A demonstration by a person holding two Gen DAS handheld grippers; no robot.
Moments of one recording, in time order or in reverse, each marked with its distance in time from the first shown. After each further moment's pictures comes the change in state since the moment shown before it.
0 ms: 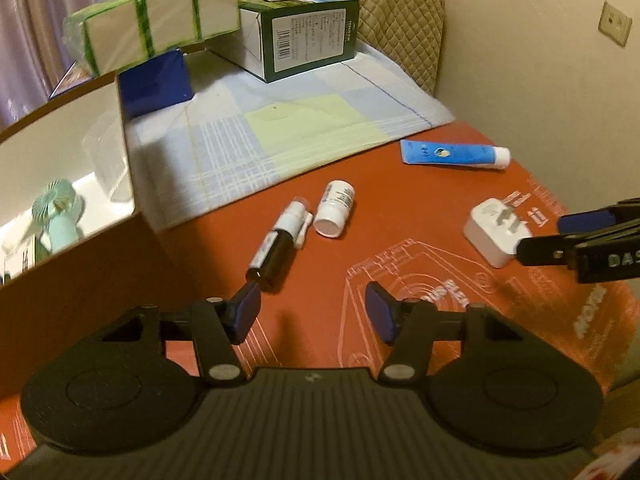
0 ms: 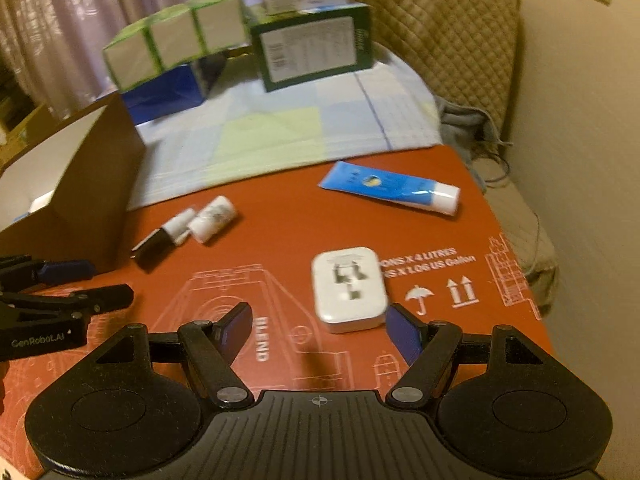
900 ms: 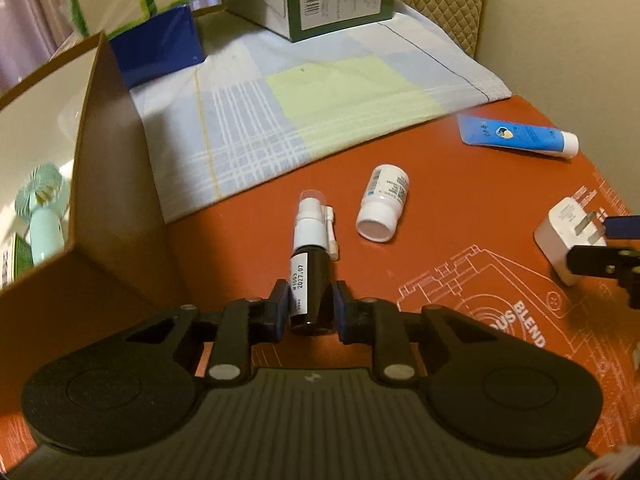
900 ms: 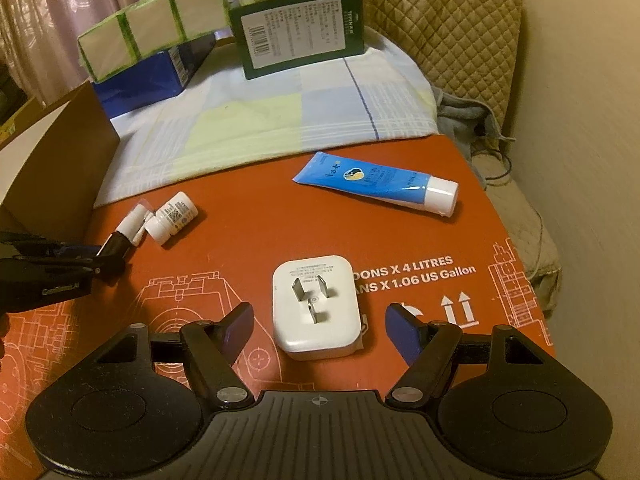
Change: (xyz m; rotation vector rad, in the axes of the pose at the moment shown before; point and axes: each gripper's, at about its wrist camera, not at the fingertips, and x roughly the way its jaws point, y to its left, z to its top) left arm 0.060 0.016 0.012 -0.049 0.108 0.064; right arm 0.041 -0.022 0.006 -0.025 0.013 0.000
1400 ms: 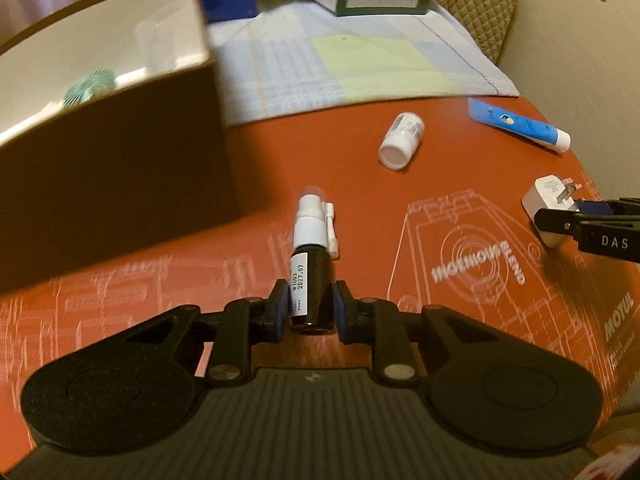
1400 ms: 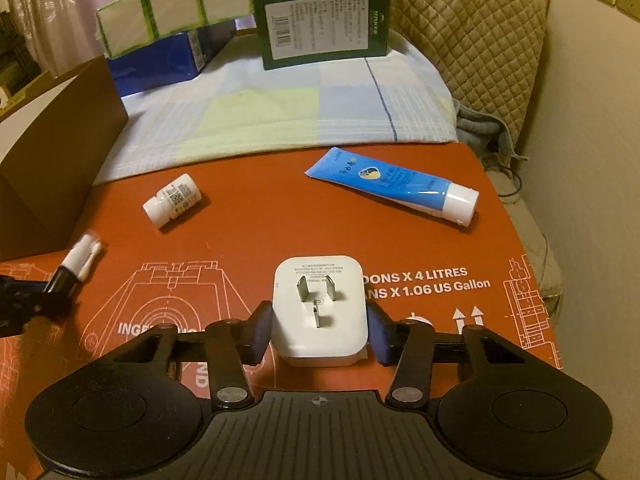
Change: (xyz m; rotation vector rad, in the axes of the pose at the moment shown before) left arm -0.041 0.019 -0.055 -0.165 0.046 -0.010; right arm 0.017 0.005 -0.006 -0.099 -0.010 0.002
